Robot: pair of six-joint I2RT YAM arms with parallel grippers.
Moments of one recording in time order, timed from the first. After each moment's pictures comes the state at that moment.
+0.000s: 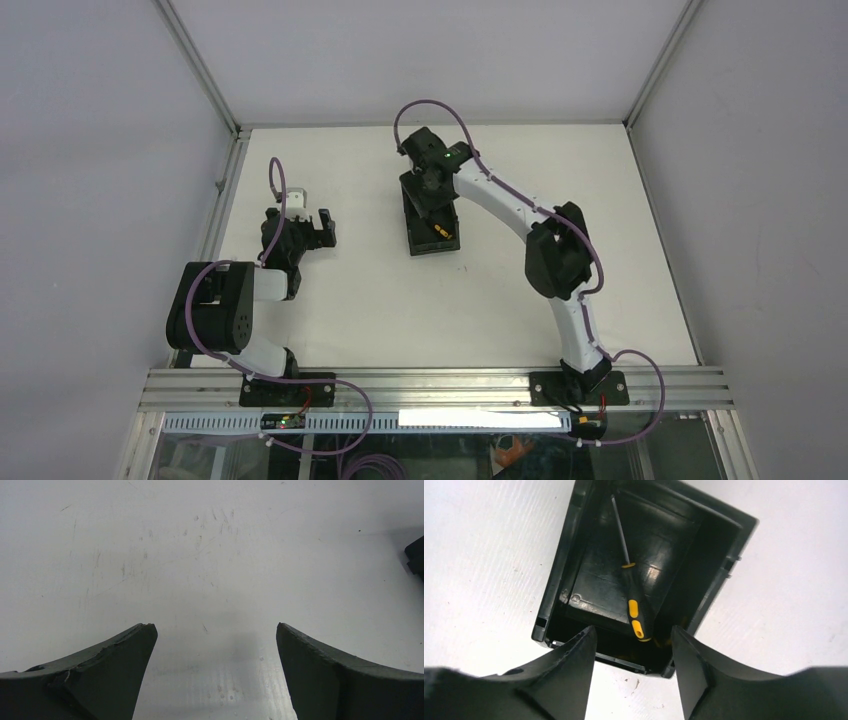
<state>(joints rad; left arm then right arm) -0.01 1.54 0.38 0.84 0.01 -0.05 0.72 2.14 1.96 -0.93 0.15 0.08</state>
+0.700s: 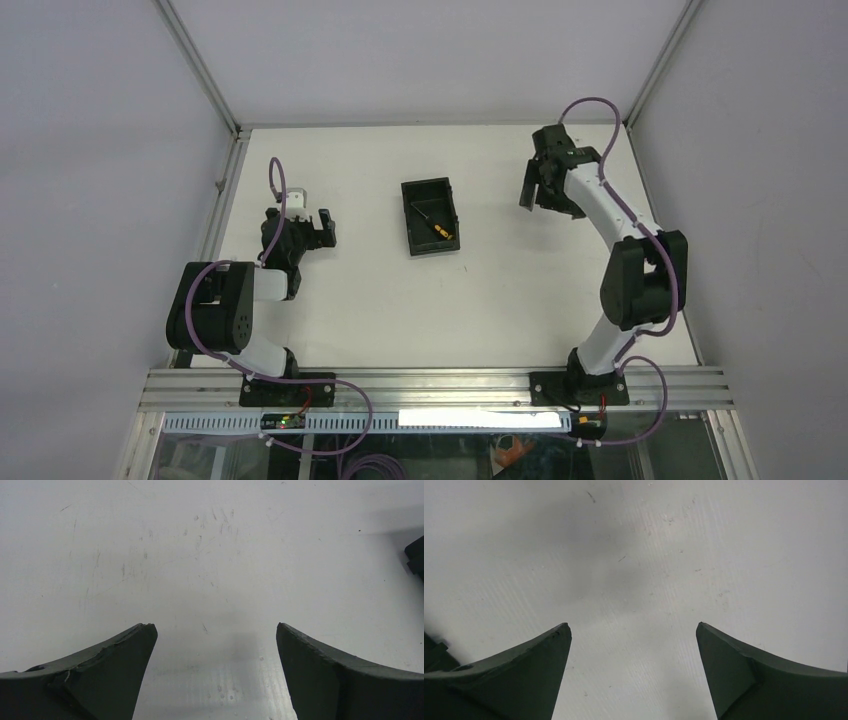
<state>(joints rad) -0.01 1.54 0.38 0.84 0.01 -0.05 0.24 1.71 1.45 -0.91 0.37 0.40</state>
